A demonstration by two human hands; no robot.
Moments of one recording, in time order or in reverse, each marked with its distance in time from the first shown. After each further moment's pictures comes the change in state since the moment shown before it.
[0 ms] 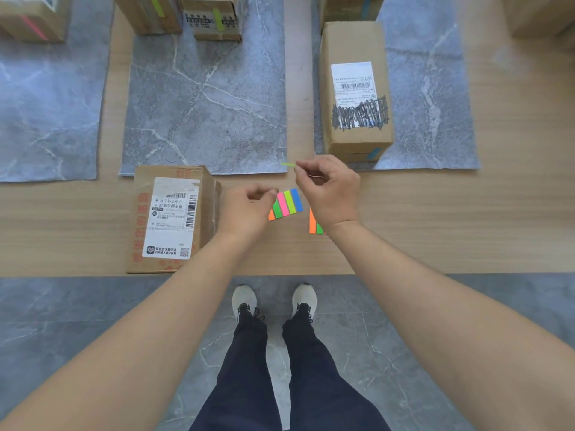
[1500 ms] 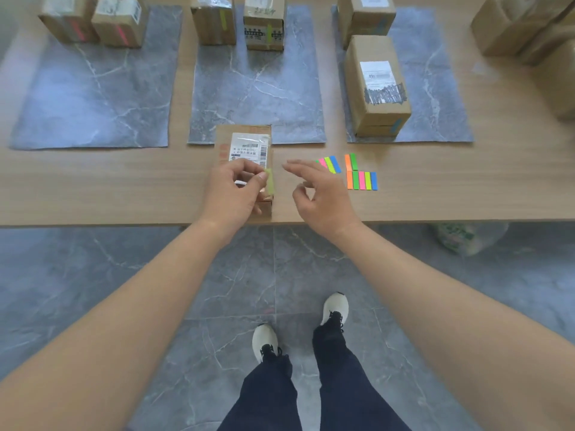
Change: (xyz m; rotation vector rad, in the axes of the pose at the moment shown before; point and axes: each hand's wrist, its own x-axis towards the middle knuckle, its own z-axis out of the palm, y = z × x) left_hand -0.110 -0.059 -0.153 -0.156 -0.013 0.296; right_hand -0.162 -0.098 0.048 -0.216 -0.302 -0.185
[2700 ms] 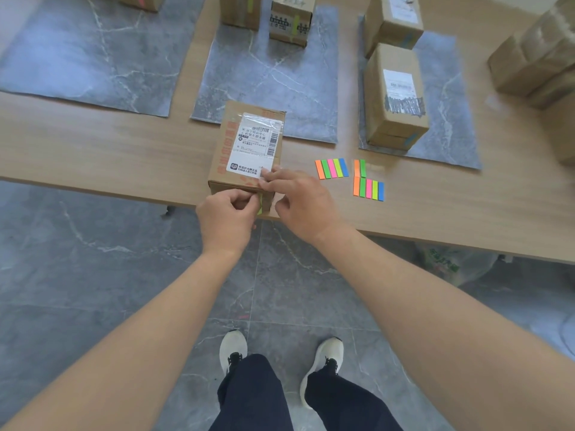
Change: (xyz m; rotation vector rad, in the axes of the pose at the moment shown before) left_hand -0.015 -0.094 0.025 0.086 0.330 0.025; right_hand 0.006 0.017 0.039 -0.394 -0.273 -0.234
